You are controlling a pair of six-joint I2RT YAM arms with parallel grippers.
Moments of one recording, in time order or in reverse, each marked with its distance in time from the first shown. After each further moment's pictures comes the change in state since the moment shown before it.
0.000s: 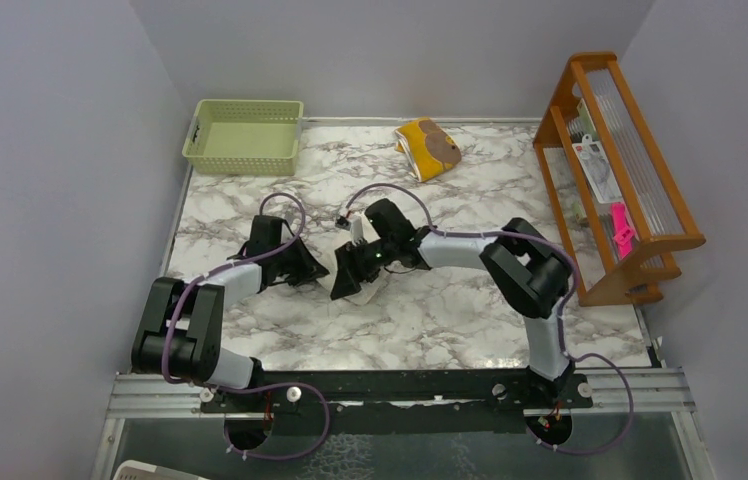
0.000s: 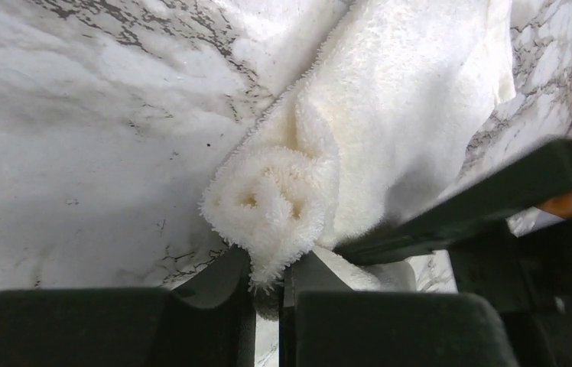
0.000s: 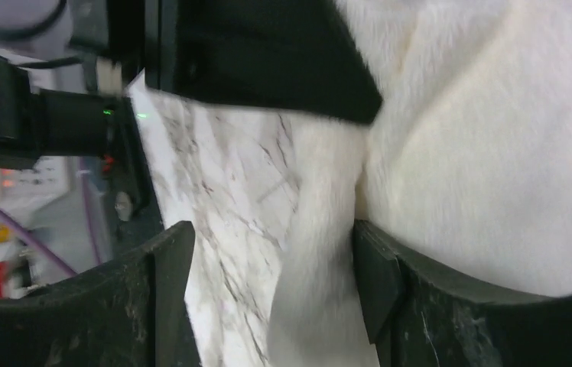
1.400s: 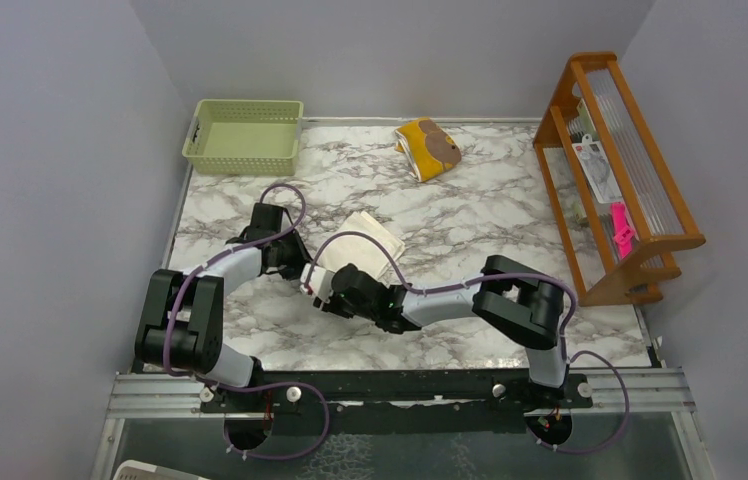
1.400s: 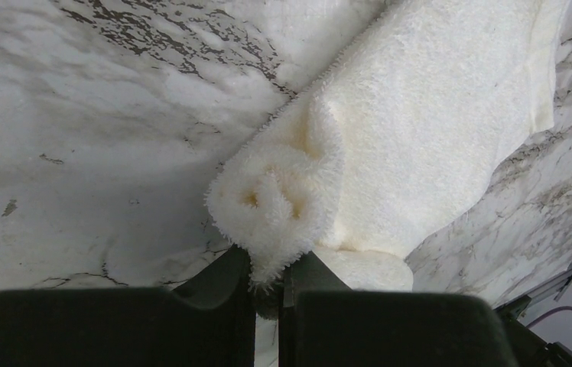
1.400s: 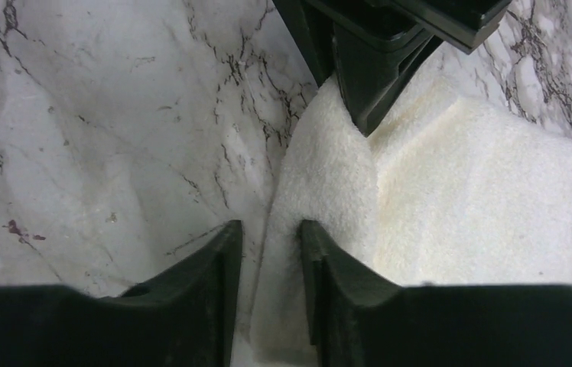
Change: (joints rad) left arm 0.006 0.041 0.150 -0.242 -0.071 0.104; right arm 0.386 -0.132 -0.213 0.259 0.950 -0.631
